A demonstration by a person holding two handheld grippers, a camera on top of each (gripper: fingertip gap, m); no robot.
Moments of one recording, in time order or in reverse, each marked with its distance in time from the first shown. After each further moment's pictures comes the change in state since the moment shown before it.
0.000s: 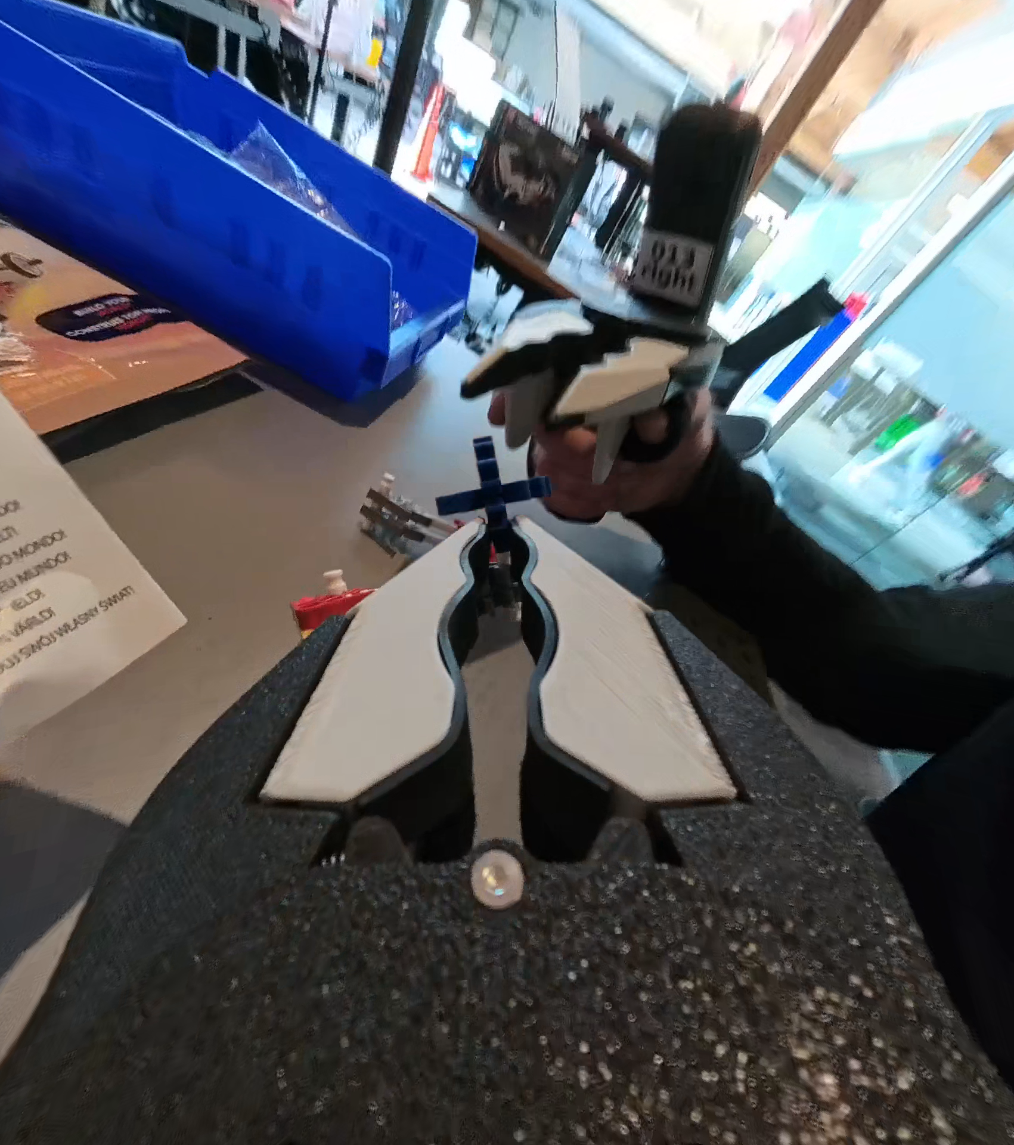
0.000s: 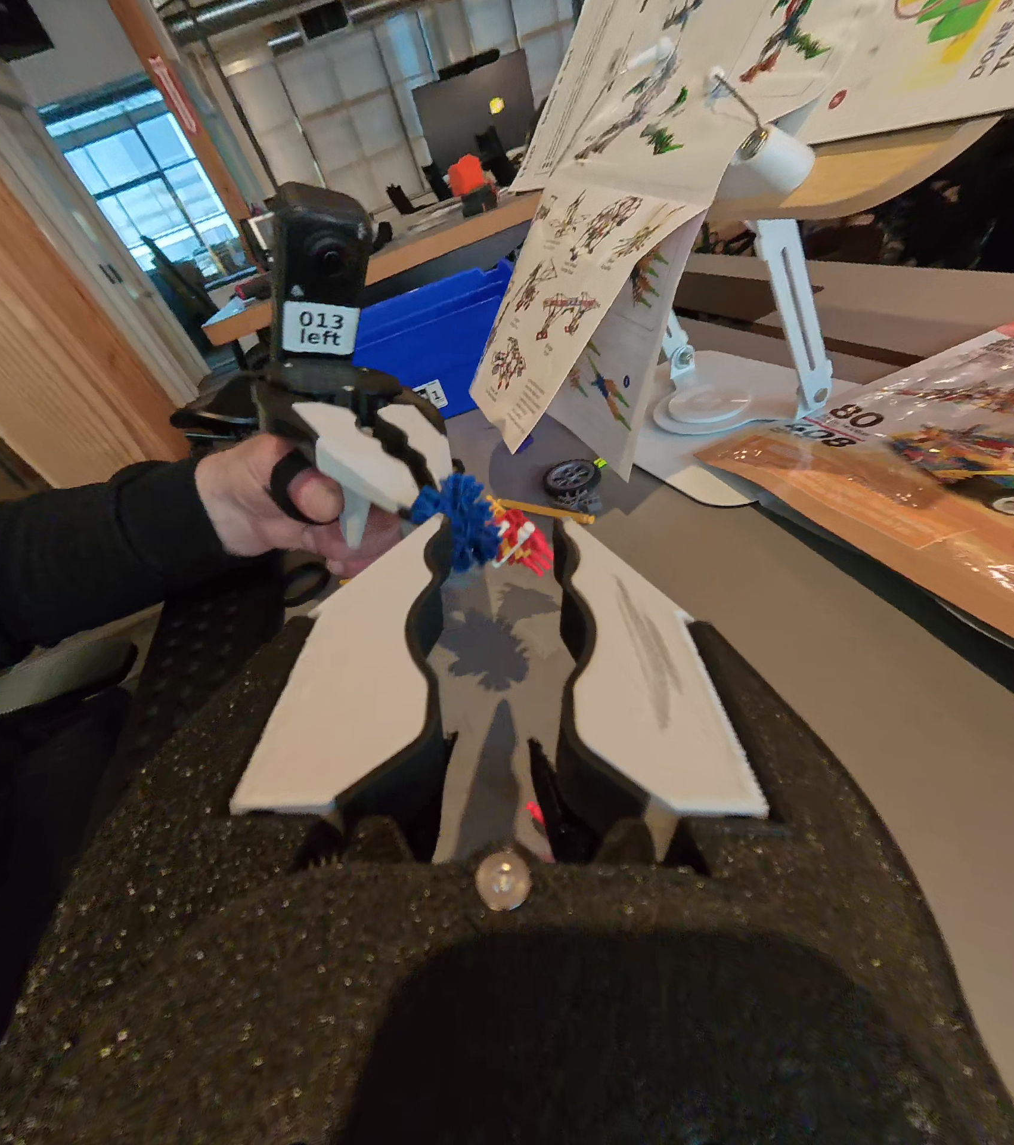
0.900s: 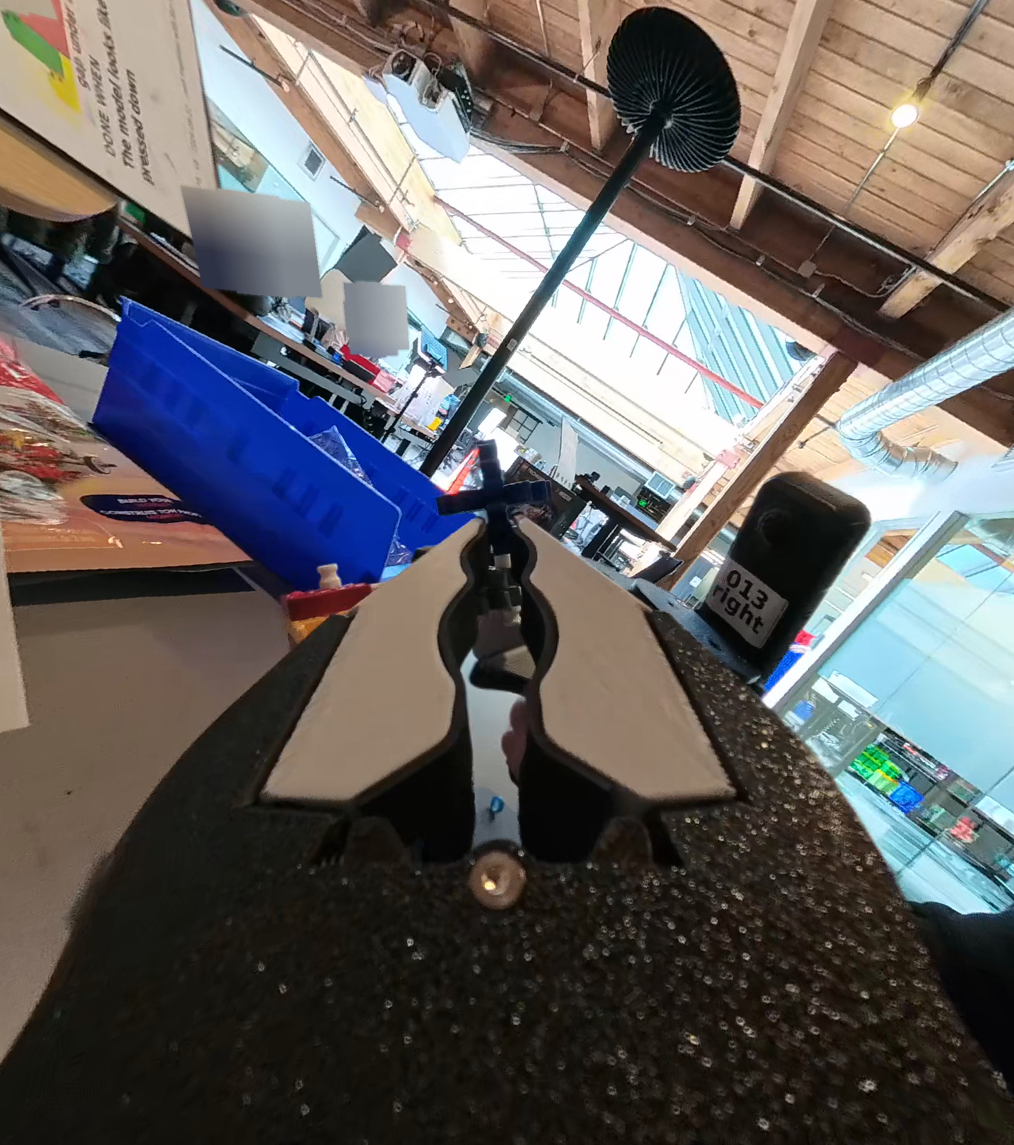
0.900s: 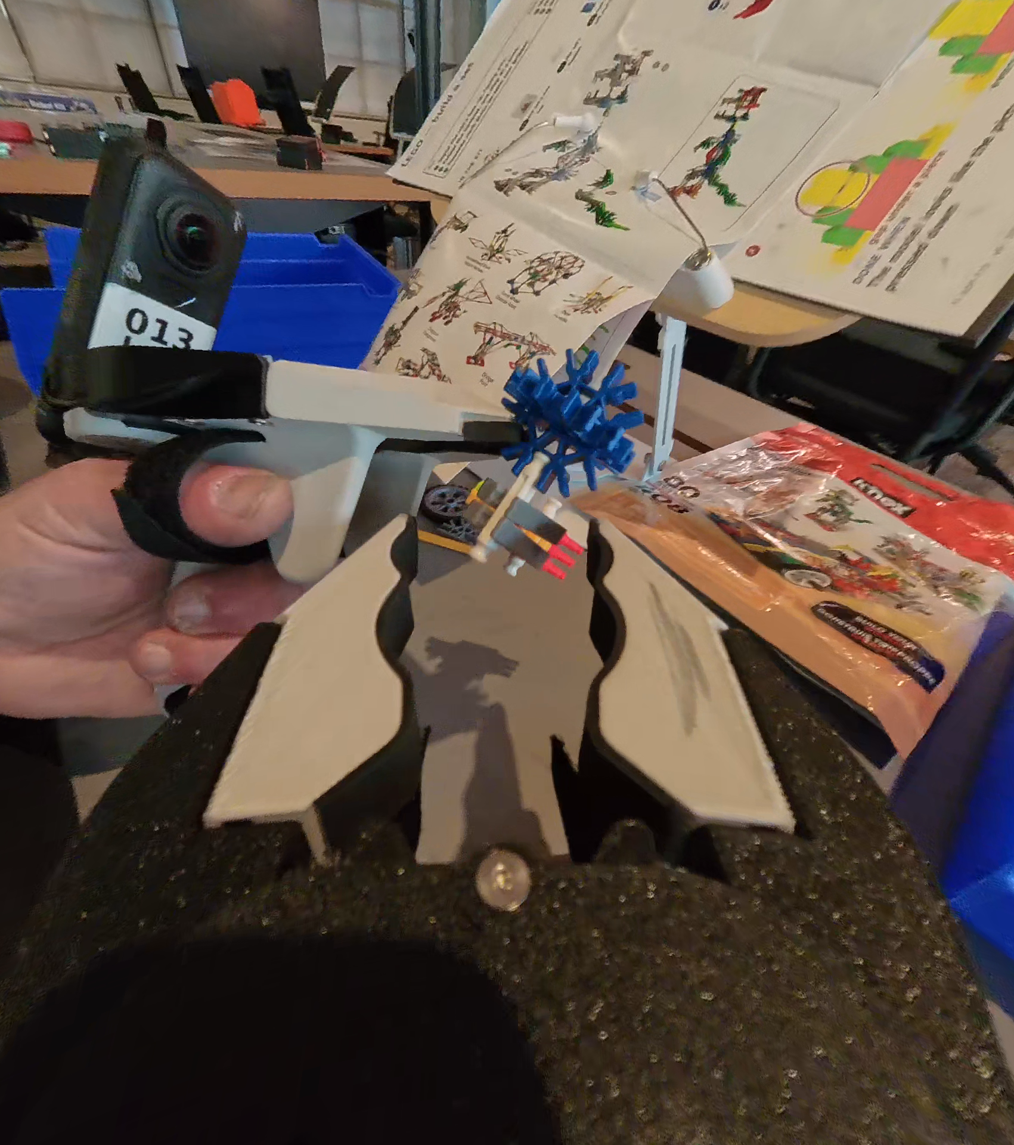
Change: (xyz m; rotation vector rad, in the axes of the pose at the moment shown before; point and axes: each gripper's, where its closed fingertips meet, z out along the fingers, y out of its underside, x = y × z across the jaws) left arm 0.010 -0.060 0.012 0.548 -0.049 -0.144; right arm -0.008 -0.007 0.029 0.002 0.377 -0.322
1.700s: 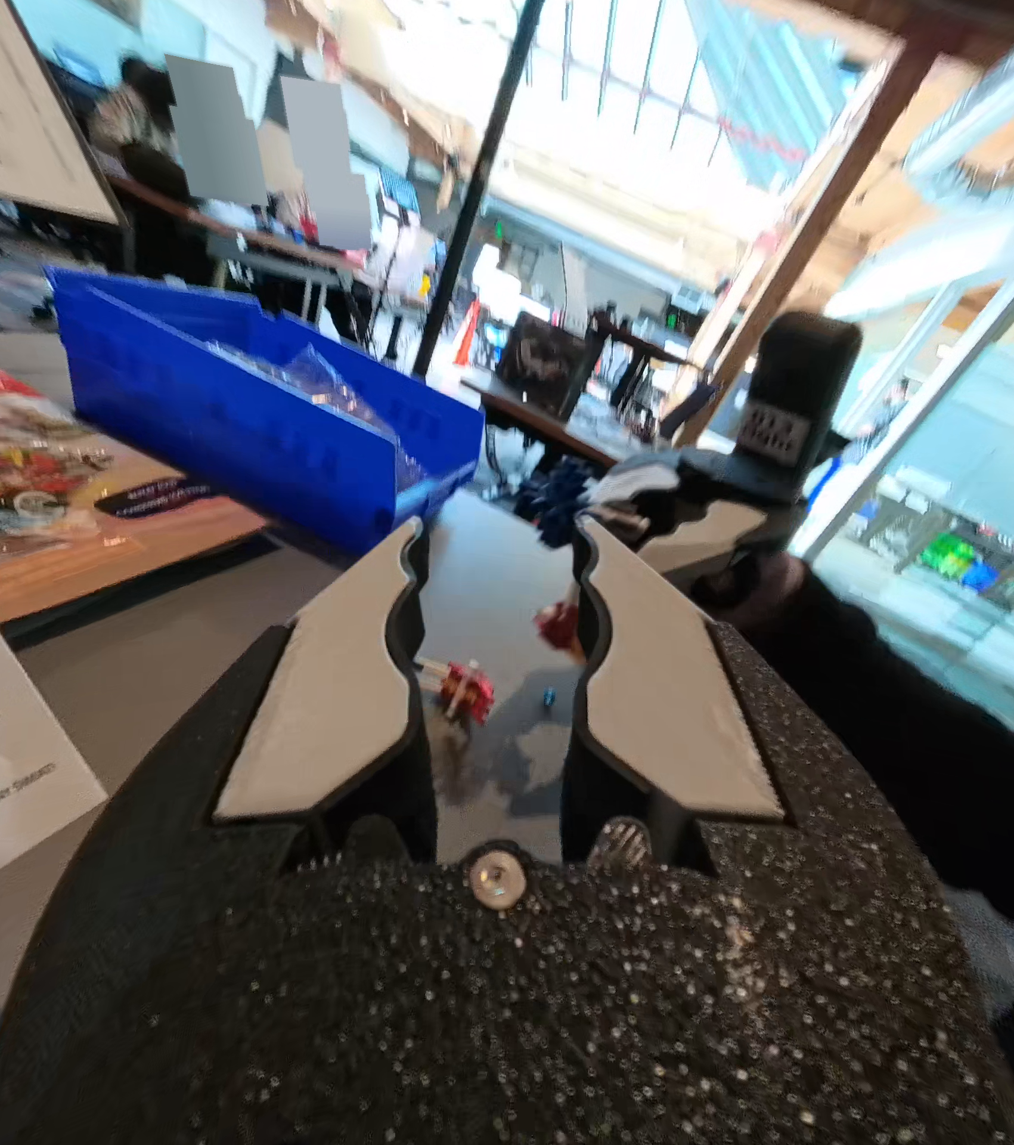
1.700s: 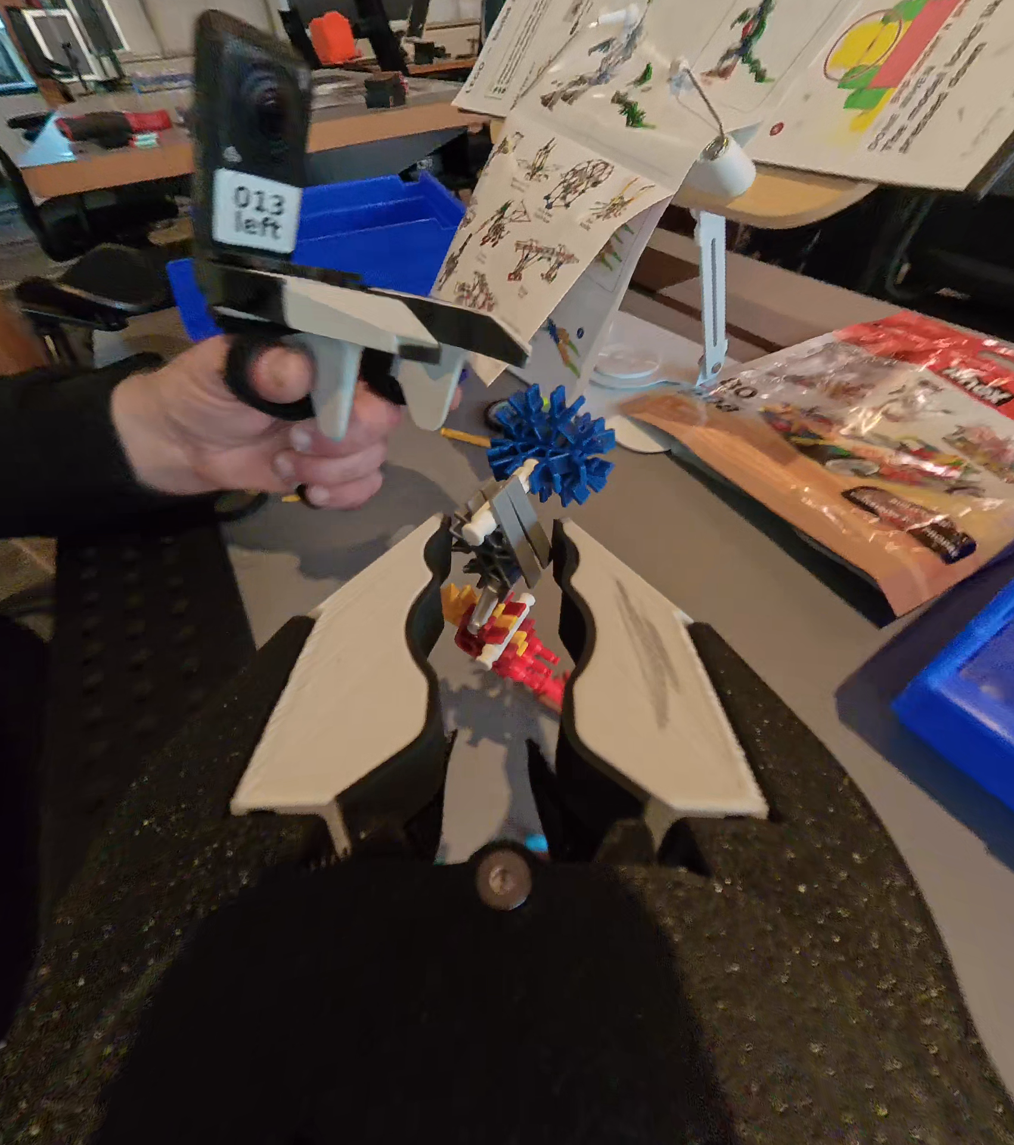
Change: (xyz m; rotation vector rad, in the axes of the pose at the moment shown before) left arm 0.004 0.014 -0.003 -0.282 0.035 0.218; right arm 0.011 0.013 -0.076 -0.116 -0.180 0.118
